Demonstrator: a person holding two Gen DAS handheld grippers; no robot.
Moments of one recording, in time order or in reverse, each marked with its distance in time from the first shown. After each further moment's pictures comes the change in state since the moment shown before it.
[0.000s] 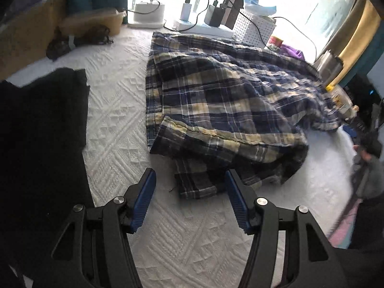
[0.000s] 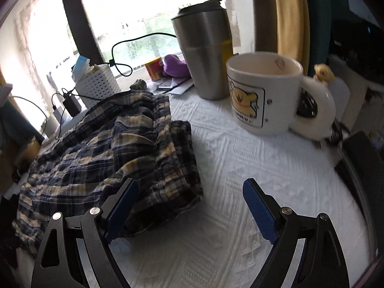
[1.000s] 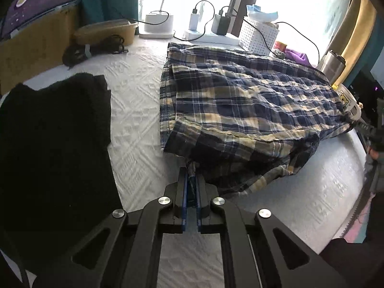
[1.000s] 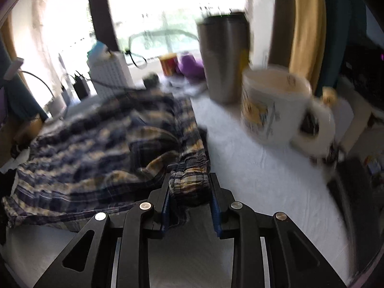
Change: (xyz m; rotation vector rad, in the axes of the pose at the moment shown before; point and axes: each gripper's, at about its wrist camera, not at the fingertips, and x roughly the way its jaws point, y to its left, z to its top) left arm -0.012 0.026 0.000 0.019 -0.049 0.034; right arm -0.010 0.011 0.003 -0.141 0.041 -0.021
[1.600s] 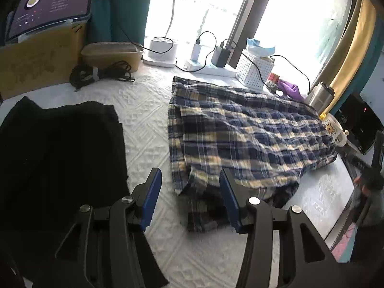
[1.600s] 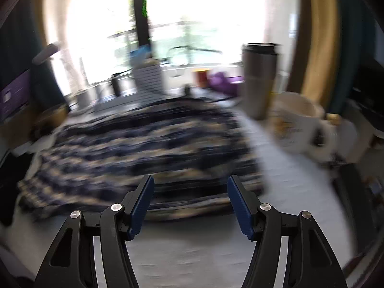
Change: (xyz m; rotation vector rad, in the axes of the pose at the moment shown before) left arm -0.025 0.023 0.028 -0.053 -0.124 -0.091; right arm -0.052 0.075 -0.019 -0.139 -0.092 0.087
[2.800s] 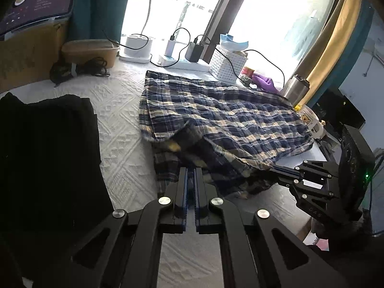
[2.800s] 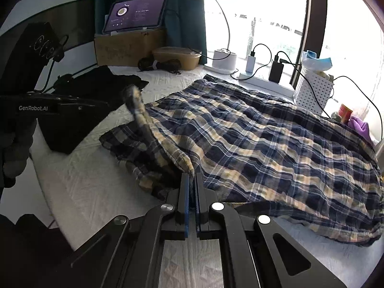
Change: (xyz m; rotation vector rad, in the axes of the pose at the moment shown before) left arm -0.018 -0.015 -0.019 0.039 0.021 -0.139; right arm 0.007 0.207 -0.055 -0.492 0.075 0.386
